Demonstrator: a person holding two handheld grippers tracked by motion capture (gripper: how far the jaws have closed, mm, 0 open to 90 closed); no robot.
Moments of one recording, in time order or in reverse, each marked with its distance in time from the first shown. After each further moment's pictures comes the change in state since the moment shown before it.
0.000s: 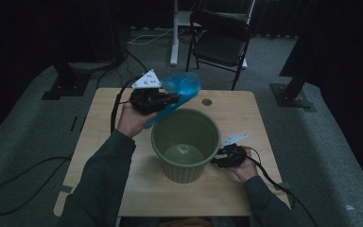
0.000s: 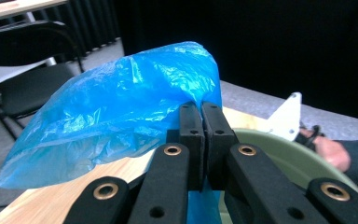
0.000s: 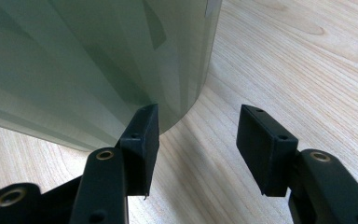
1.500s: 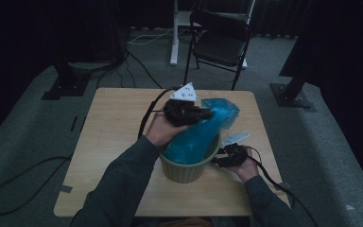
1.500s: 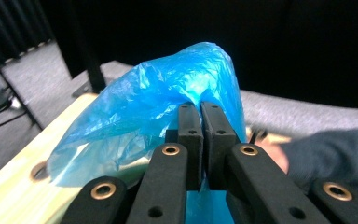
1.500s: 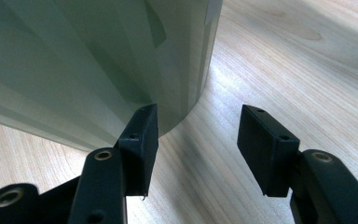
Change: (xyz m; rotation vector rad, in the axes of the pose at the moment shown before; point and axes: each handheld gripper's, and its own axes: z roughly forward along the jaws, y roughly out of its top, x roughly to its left) left arm -0.049 0.011 0.055 0.051 -0.173 0.042; right arm -0.001 0.001 -0.004 -0.011 0.006 -0.003
